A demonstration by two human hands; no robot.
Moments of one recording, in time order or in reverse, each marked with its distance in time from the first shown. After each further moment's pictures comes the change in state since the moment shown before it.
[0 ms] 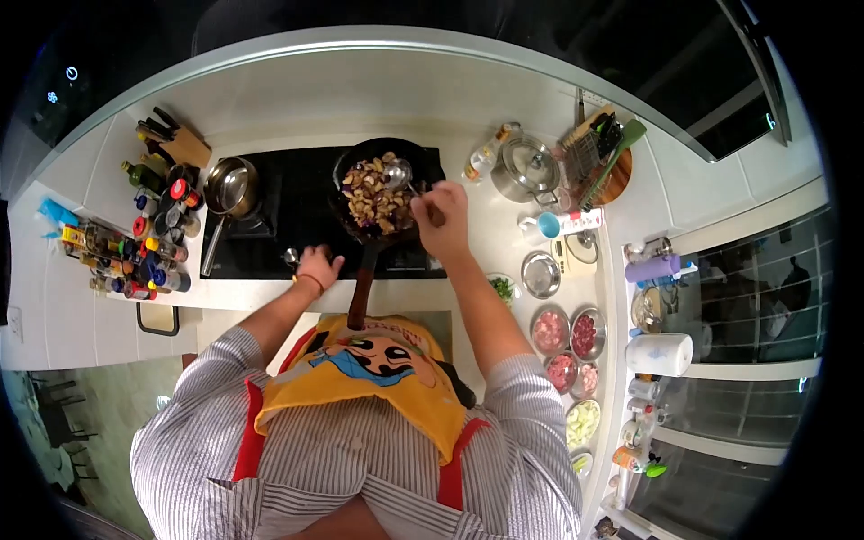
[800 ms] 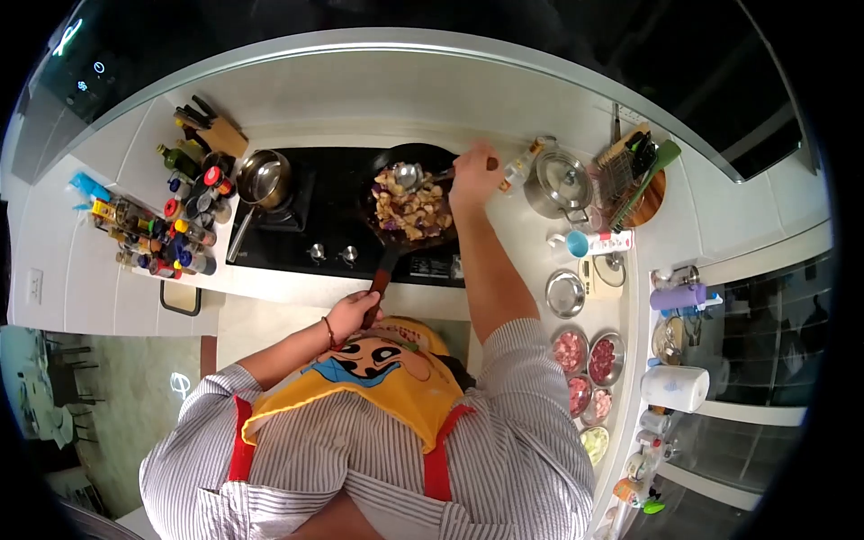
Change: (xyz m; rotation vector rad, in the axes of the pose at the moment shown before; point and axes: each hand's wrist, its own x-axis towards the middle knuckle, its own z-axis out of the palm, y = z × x) left_hand -0.110 0.067 -0.075 -1.309 -0.740 -0.478; right_hand 0.102 0.013 0.039 0.876 0.485 0.420
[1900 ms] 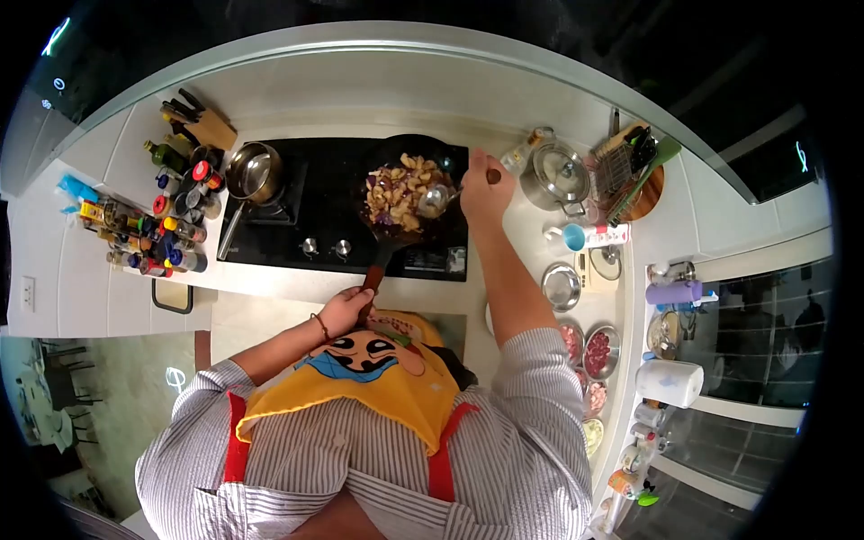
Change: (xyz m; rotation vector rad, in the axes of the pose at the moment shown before) left_hand 0.012 -0.002 -0.005 0.076 0.005 0.123; right_hand -0.024 -0.054 -0.018 -0.461 -0.126 0.007
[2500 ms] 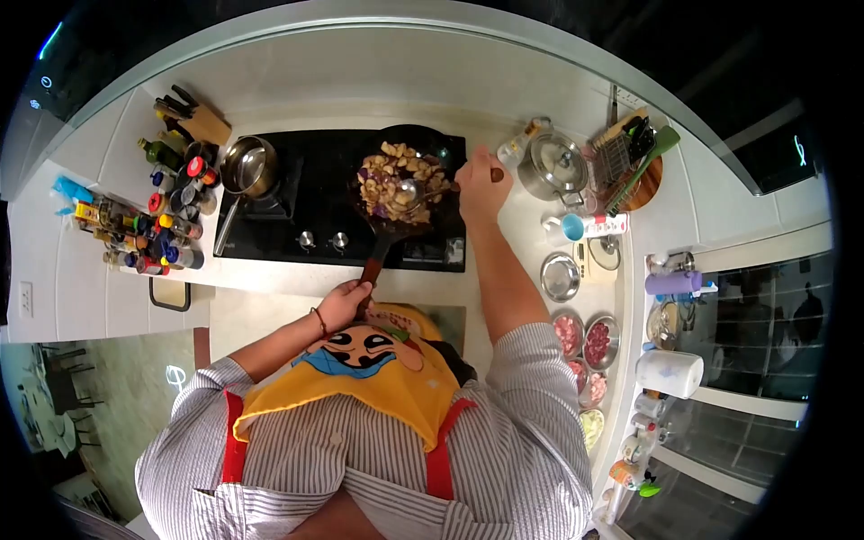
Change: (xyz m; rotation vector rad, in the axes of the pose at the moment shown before) left_hand -0.005 0.002 0.000 -0.006 -0.011 -0.020; right_hand -0.005 0.018 -0.004 0.303 -0.015 0.037
